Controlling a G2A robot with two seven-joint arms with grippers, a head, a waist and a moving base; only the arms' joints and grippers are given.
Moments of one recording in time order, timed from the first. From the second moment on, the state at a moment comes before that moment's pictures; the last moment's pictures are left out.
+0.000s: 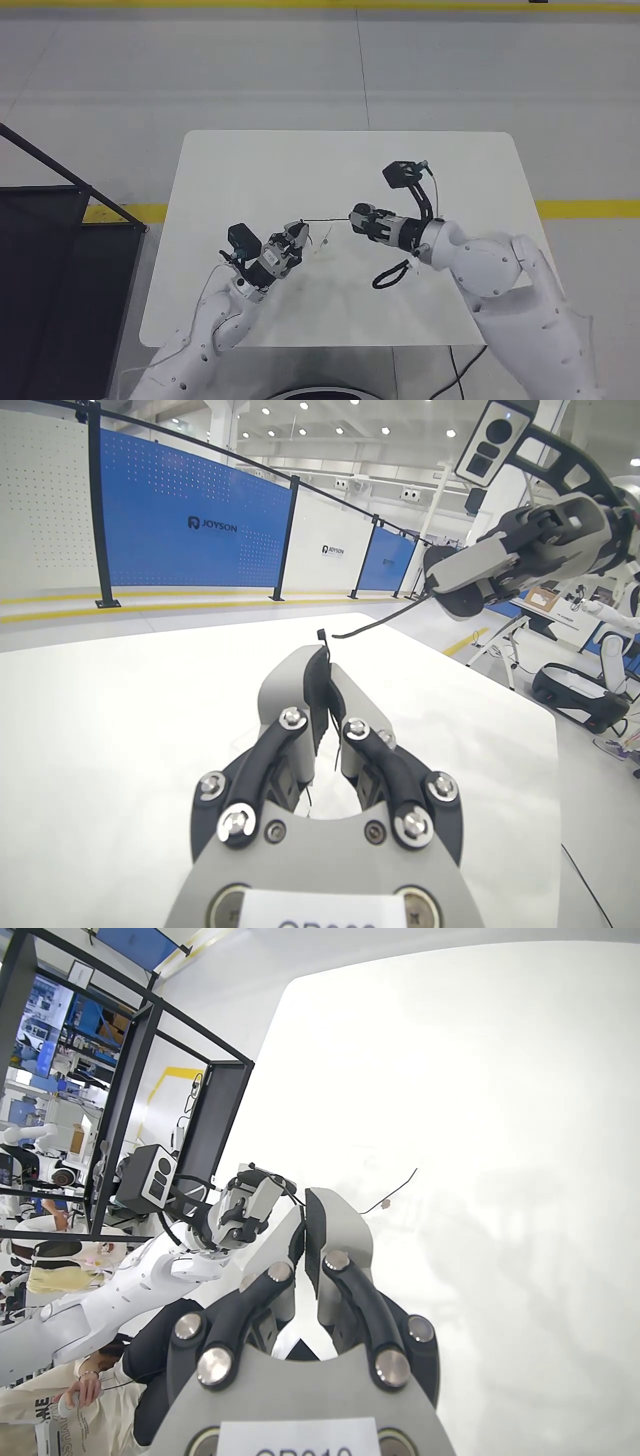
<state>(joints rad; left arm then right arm) 1.31 -1.18 -1.08 -1.47 1.12 -0.40 0.51 -1.00 -1.13 1.15 -1.92 -0.41 0.18 0.94</state>
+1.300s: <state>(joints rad) 1.31 -1.18 -1.08 -1.47 1.12 -0.40 0.51 -0.99 -1.13 1.12 -1.93 -0.42 0.22 0.94</state>
